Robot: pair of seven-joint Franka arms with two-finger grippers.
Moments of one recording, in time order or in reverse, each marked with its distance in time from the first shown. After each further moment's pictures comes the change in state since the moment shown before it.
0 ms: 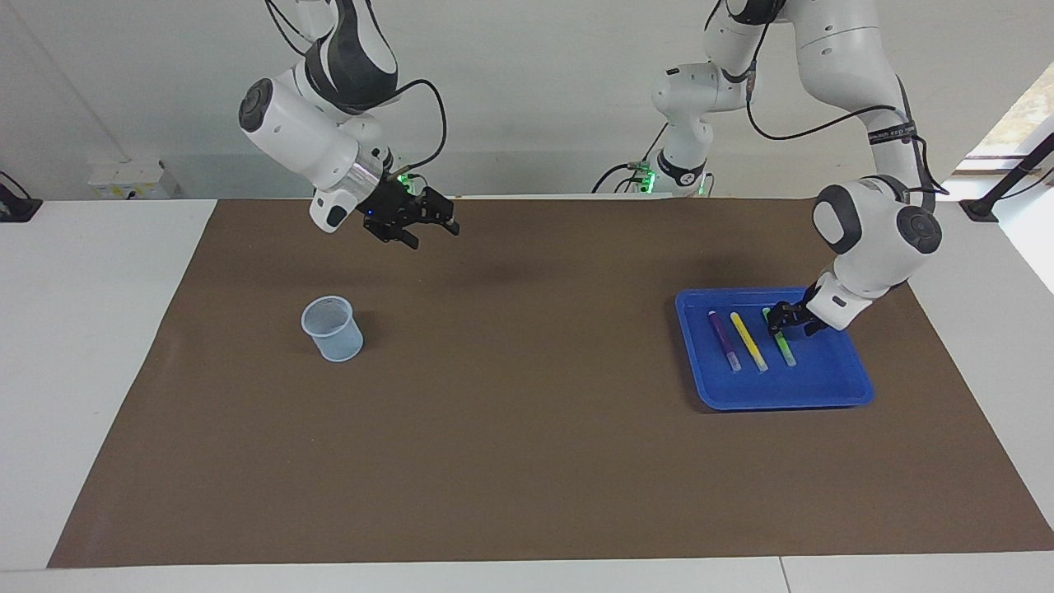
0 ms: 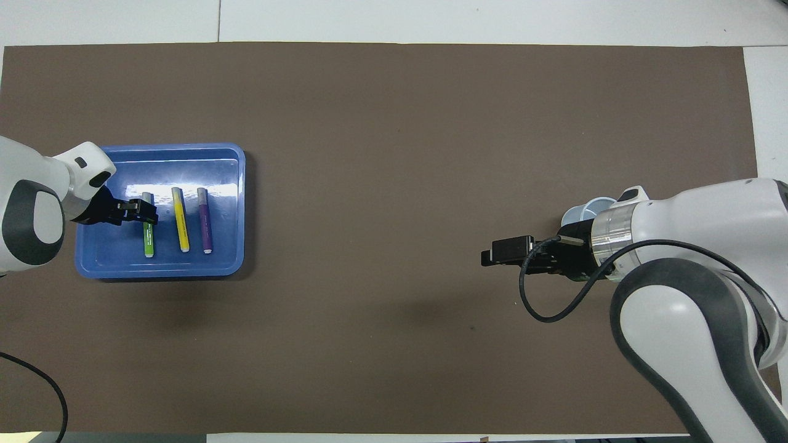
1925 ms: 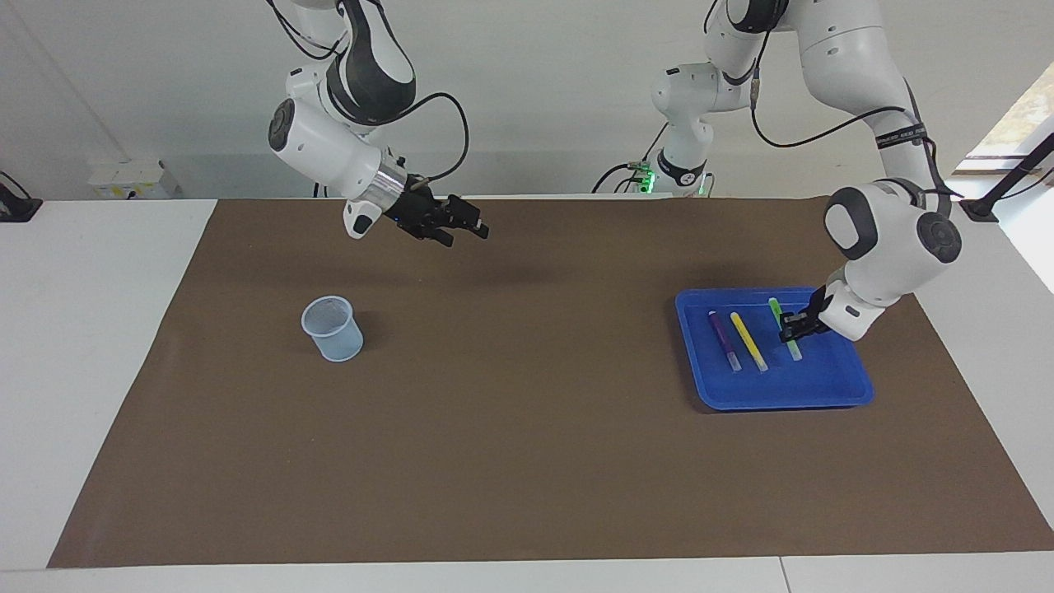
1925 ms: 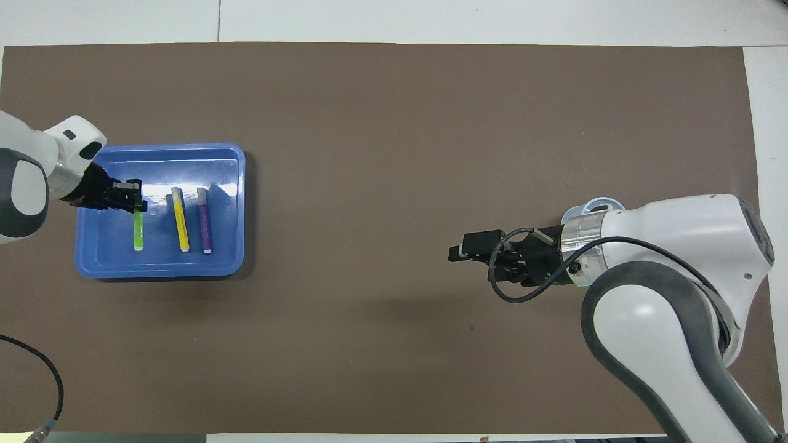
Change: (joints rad) left arm -0.024 0.026 -0.006 0.203 -0.041 -0.234 -0.180; right arm 0.070 0.014 -0.001 -0.032 0.175 0.090 0.131
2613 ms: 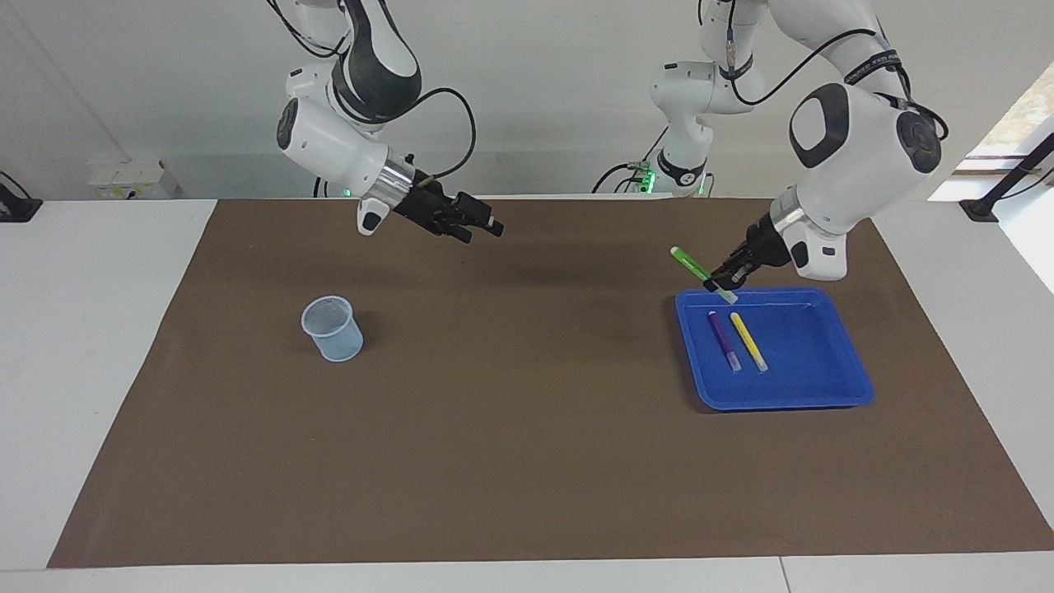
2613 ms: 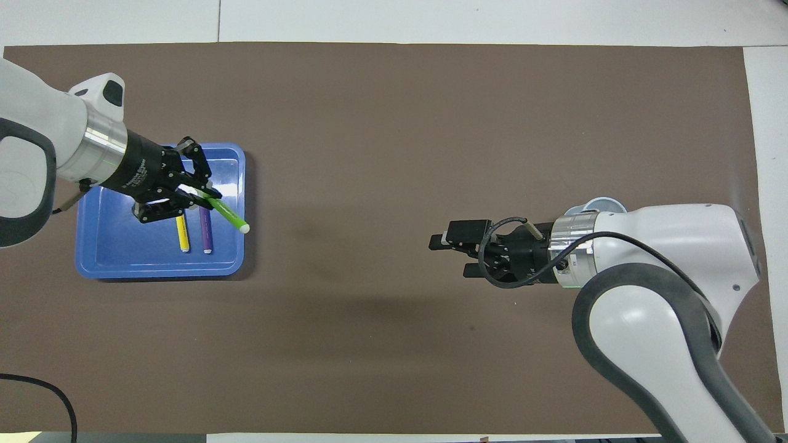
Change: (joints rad) left arm -0.246 -0.161 -0.016 0.095 -0.293 -0.226 -1.001; right arm 0.074 0.000 0.004 0.002 0.186 0.127 0.053
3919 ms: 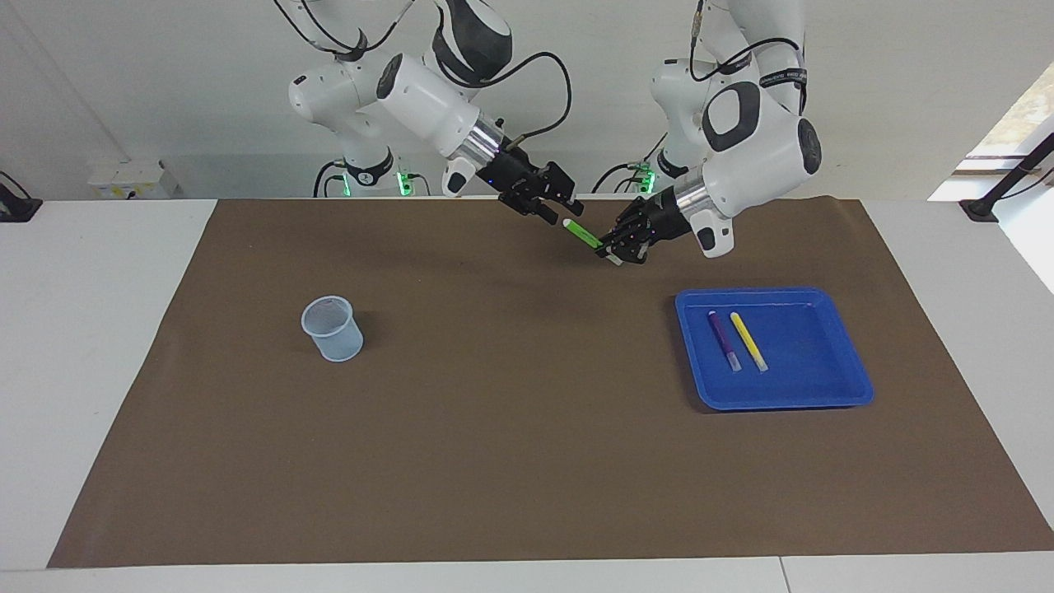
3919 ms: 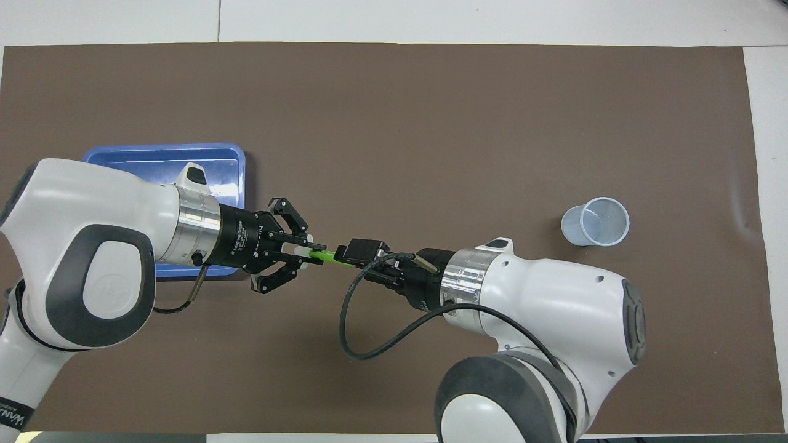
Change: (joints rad) left arm -0.171 -0.210 -0.002 -0.375 -0.388 0.256 -0.353; right arm 0.295 0.041 0.007 0.060 0.025 0.378 0.169
